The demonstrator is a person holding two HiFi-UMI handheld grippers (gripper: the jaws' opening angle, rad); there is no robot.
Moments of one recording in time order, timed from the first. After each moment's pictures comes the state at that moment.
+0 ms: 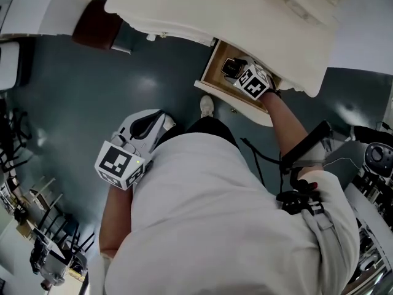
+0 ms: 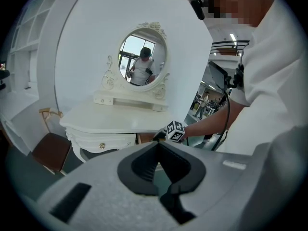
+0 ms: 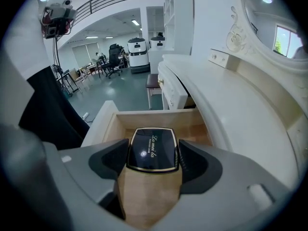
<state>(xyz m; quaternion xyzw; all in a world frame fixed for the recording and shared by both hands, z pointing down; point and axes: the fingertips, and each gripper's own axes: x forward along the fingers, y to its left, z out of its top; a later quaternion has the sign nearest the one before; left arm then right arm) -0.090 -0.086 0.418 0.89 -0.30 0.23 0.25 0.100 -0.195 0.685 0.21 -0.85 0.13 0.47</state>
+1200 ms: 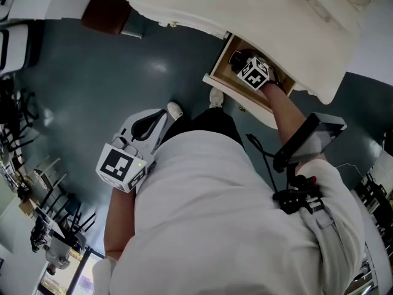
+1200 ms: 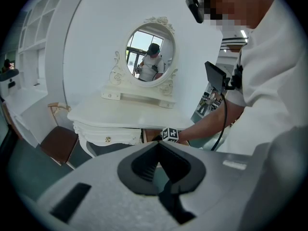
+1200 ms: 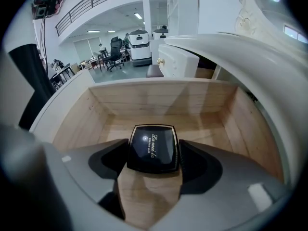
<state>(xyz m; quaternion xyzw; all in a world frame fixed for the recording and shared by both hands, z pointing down) -0.090 -0.095 0.429 0.87 -0.34 0.26 0.27 0.094 -0.220 0.774 0.19 -0.84 0.13 0.50</state>
